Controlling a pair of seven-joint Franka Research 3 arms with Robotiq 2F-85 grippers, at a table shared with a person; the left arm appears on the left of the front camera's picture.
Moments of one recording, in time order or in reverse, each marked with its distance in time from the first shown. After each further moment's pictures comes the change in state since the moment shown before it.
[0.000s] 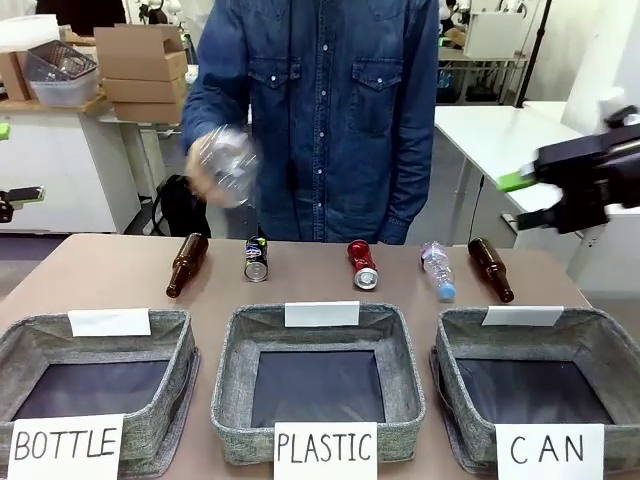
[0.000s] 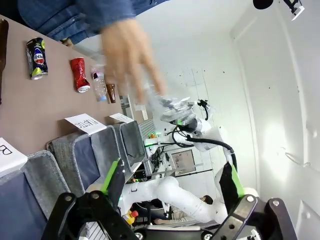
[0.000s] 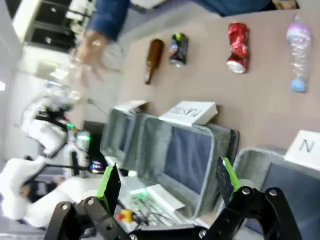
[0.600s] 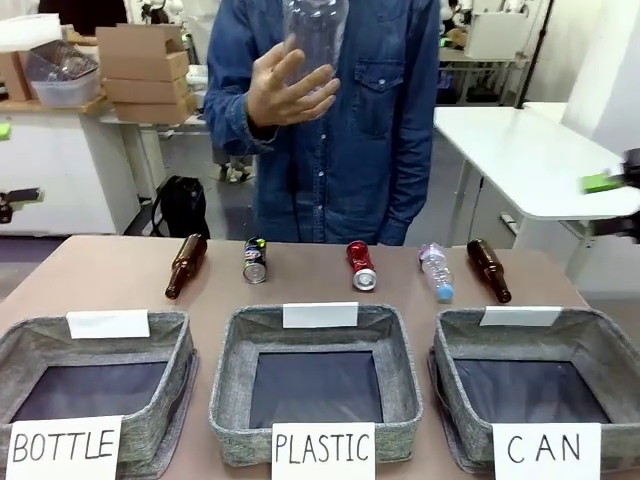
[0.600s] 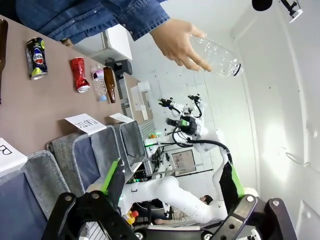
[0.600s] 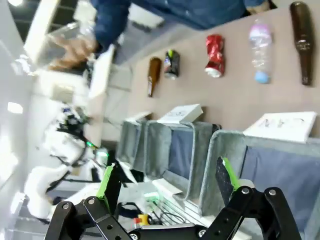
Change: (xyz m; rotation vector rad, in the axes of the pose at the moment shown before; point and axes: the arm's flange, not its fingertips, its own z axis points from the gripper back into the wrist) left arm 0.000 -0.001 0.000 0.001 0.000 -0.003; right arm -0.028 -0.066 0.139 0.097 -0.143 -0.117
